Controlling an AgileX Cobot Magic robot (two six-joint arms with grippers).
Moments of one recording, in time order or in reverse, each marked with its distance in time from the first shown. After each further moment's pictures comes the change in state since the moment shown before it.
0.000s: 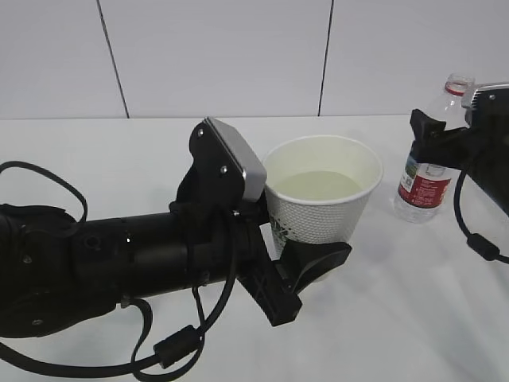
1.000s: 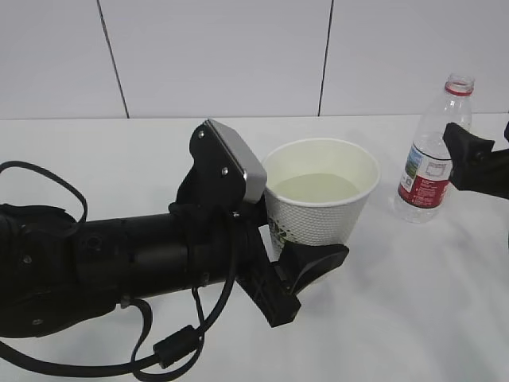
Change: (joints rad) left arm 0.000 0.000 0.000 -0.004 0.020 0.000; right arm 0.000 -0.276 0.275 -0.014 -0.002 0.034
